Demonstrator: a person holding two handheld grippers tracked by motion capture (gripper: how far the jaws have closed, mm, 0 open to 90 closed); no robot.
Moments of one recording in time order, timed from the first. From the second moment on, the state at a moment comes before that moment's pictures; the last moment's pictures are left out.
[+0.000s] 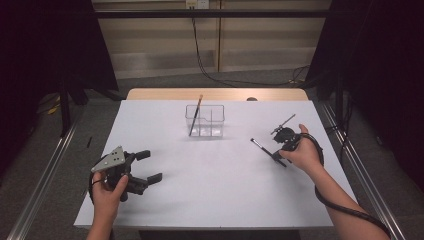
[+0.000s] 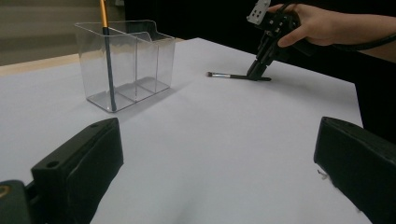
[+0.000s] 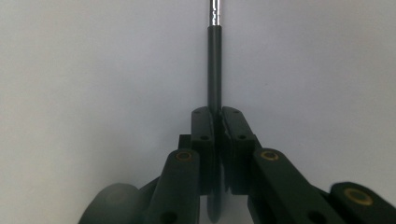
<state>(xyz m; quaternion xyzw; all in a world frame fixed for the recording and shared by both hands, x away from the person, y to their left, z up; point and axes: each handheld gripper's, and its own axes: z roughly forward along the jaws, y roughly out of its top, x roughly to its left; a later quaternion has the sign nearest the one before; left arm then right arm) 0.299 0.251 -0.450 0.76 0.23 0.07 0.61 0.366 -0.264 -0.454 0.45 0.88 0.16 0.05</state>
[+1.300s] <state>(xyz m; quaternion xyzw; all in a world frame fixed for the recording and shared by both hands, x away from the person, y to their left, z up) 0.299 0.251 -0.450 0.75 0.23 0.08 0.61 0.345 -0.284 -0.449 0.47 0.81 0.35 0.07</state>
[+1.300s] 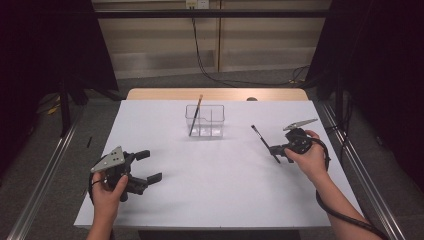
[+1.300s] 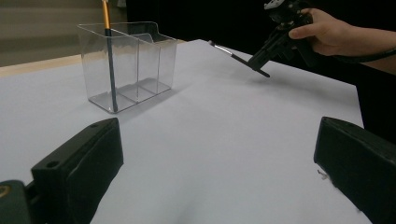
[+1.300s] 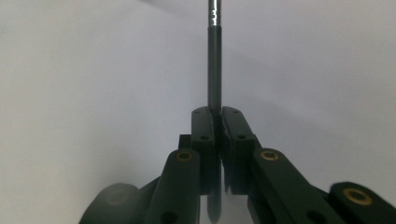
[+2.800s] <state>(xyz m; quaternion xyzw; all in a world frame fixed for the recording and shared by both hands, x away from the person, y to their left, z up) 0.298 0.248 -0.452 0.75 0.24 0.07 0.61 0.309 -0.264 -0.447 0.39 0.71 0.57 0.10</state>
